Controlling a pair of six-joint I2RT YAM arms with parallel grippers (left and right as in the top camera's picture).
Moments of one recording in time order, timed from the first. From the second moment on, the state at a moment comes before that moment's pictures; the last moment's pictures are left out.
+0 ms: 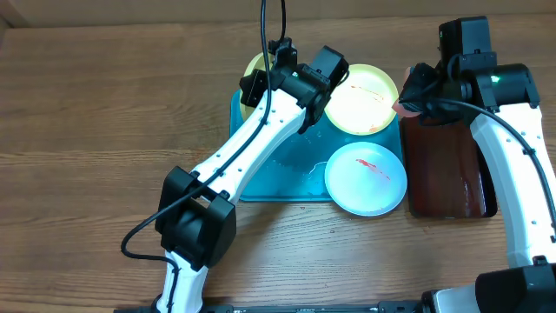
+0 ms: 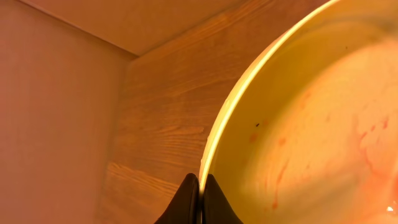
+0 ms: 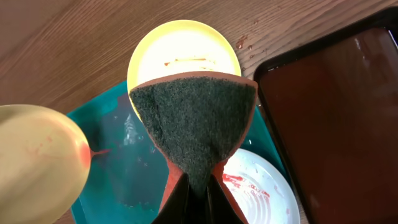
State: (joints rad) left arm -0.63 2.10 1.94 -1.20 -1.05 -0.39; right arm 0.10 1.61 1.64 -1.10 -0.04 0.58
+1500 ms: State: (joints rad) left arm -0.65 1.94 1.95 -1.20 -1.26 -0.51; right arm 0.10 1.61 1.64 -1.11 -0.04 0.57
